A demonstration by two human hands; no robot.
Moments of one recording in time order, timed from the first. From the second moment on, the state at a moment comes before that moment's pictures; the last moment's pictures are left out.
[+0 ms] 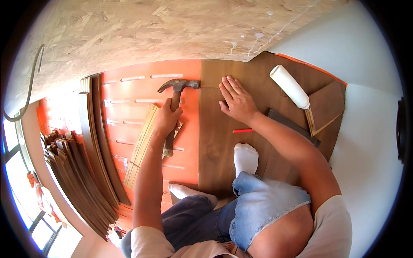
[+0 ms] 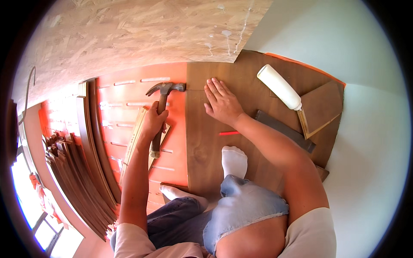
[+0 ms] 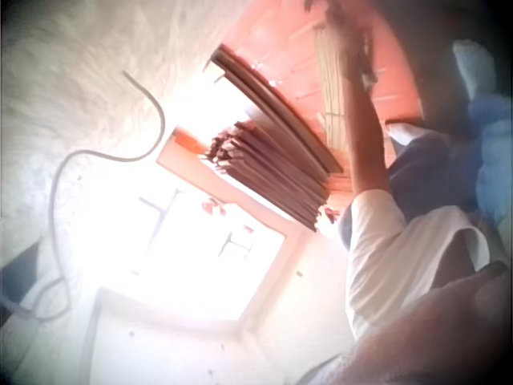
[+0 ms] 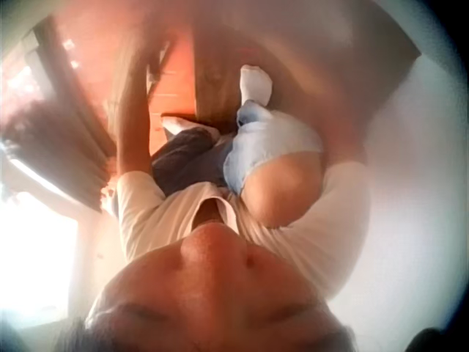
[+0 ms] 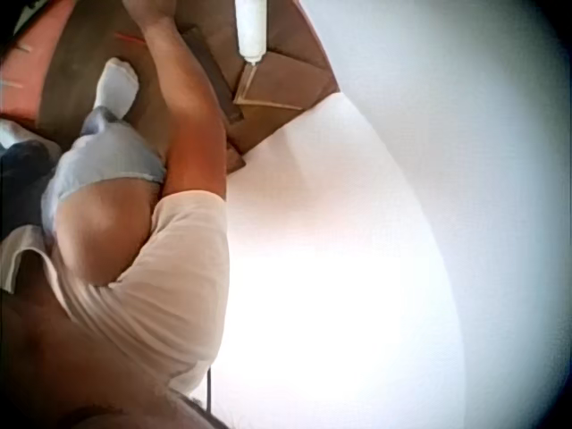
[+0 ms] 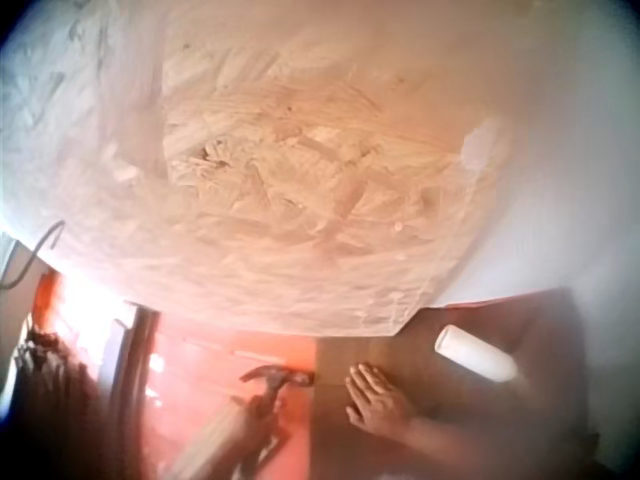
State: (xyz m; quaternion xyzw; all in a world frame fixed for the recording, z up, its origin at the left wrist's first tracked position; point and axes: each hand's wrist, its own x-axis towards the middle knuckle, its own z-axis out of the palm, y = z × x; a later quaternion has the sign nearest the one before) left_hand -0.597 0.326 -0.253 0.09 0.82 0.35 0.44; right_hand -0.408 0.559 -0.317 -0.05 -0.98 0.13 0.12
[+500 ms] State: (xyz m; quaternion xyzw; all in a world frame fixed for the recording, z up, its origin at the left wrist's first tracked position) left_hand -0.624 0.312 -0.256 0.05 0.80 0.44 0.40; right_hand -0.432 0.523 -0.312 0.04 -0.97 0.23 0.07
